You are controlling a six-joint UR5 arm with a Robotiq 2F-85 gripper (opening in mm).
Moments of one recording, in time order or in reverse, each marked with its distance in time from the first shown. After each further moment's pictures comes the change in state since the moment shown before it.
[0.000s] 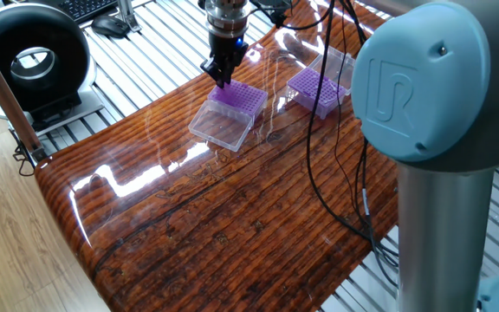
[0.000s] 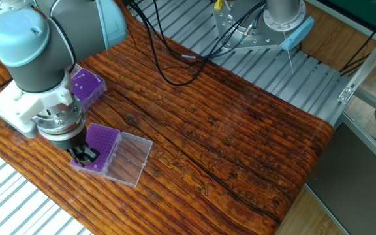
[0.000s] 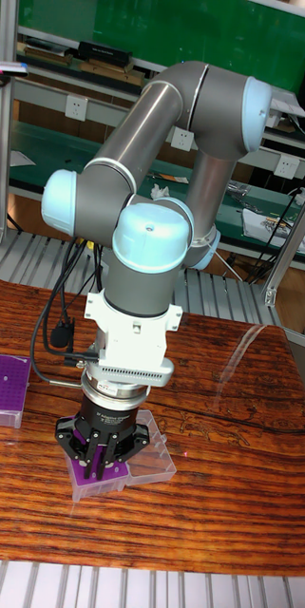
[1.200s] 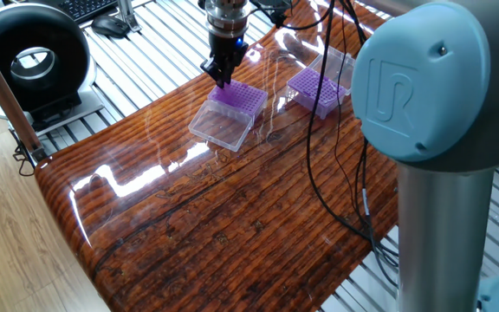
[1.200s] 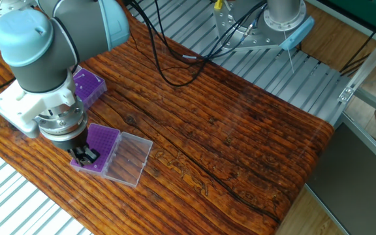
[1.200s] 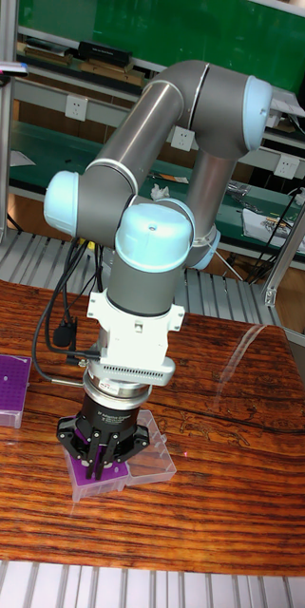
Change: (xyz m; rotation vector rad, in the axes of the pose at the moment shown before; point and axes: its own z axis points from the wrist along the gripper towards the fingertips) arm 0.000 0.003 0.001 0.002 -0.010 0.022
